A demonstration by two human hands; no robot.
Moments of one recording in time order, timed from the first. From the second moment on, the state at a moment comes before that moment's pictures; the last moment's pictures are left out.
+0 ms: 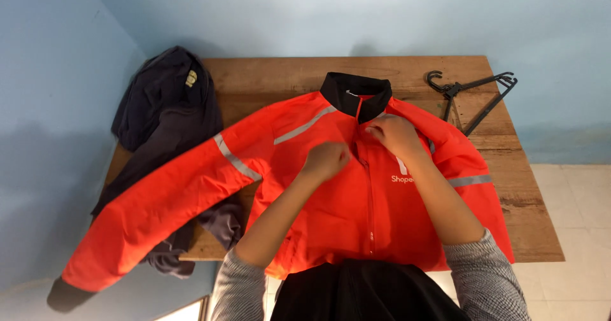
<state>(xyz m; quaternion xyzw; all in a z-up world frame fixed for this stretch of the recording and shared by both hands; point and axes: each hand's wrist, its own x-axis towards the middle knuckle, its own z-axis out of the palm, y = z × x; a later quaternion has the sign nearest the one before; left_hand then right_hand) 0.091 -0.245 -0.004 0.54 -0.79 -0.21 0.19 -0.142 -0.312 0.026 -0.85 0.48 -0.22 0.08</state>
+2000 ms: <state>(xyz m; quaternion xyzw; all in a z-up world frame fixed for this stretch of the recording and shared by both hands) 0.050 -0.295 -0.074 0.58 -0.71 0.00 0.39 -0.279 -0.393 0.075 -0.81 0.51 -0.26 0.09</state>
